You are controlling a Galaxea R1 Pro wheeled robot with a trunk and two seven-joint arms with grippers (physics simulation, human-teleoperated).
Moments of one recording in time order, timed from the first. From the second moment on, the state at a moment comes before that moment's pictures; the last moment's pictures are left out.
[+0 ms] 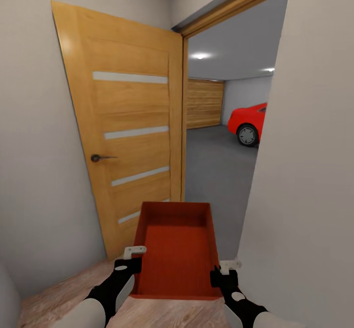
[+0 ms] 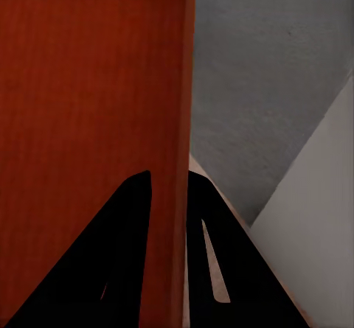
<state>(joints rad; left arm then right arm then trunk) -0.61 -0.11 -0.09 -0.36 0.10 0.10 0.26 -0.62 0.09 0.54 -0.08 -0.45 -0.36 -0.14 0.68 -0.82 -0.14</state>
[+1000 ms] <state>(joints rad) -0.61 -0.11 -0.09 -0.36 0.10 0.10 0.26 -0.62 0.09 0.55 -0.08 -0.45 -0.36 -0.14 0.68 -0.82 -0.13</state>
